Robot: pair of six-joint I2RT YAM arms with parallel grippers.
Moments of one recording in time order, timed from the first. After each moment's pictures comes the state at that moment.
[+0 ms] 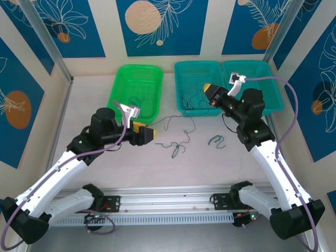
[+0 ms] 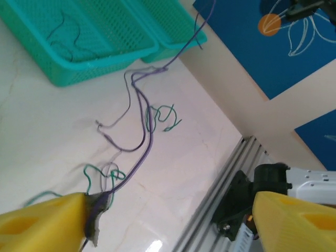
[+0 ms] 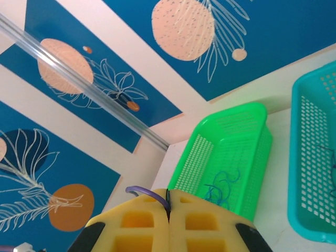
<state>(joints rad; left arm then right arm) -0.60 0.94 0.93 -0.39 0.49 -0.45 0.29 0.99 1.03 -0.11 -0.32 0.78</state>
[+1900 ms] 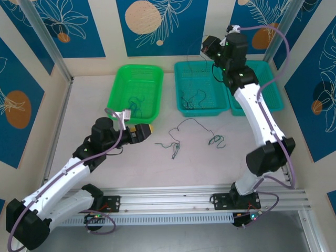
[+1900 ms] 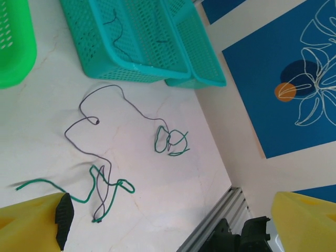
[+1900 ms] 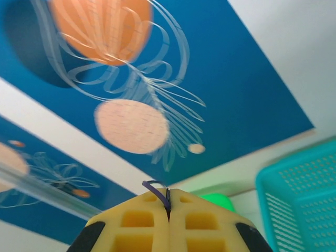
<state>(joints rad) -0.54 0.88 0.67 -0.13 0.42 -0.79 0.26 1.68 1.85 -0.32 -0.02 0.76</state>
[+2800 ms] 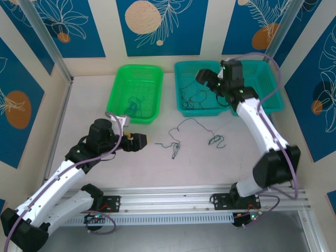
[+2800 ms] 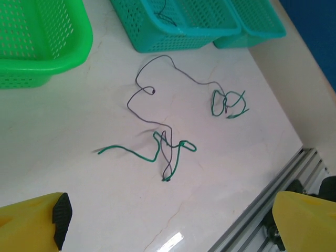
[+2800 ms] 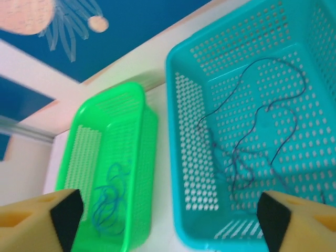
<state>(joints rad) -0.53 0.82 0.75 -0.49 0.34 -0.46 0.24 1.43 1.38 -0.48 -0.15 0.65</state>
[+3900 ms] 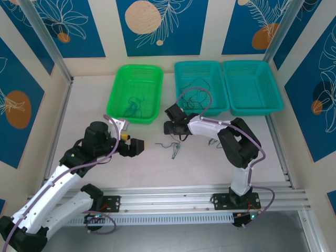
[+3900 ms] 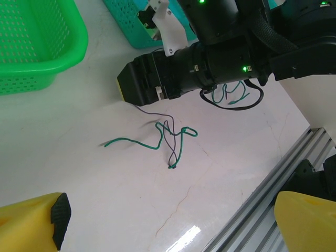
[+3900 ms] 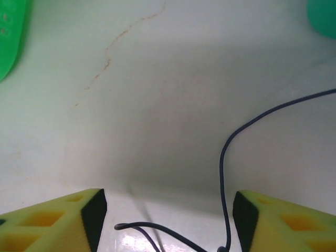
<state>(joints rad) -0.53 0.75 0.76 -0.58 0.35 -0.36 0.69 1.88 1.19 -0.38 0.14 0.58</state>
